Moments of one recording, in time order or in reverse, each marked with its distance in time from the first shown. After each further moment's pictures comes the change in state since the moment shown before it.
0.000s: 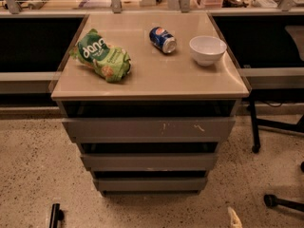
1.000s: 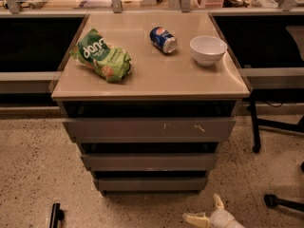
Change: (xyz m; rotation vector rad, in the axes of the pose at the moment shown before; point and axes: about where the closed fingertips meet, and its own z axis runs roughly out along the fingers) arm 0.052 -0.077 0.123 0.003 -0.160 0.121
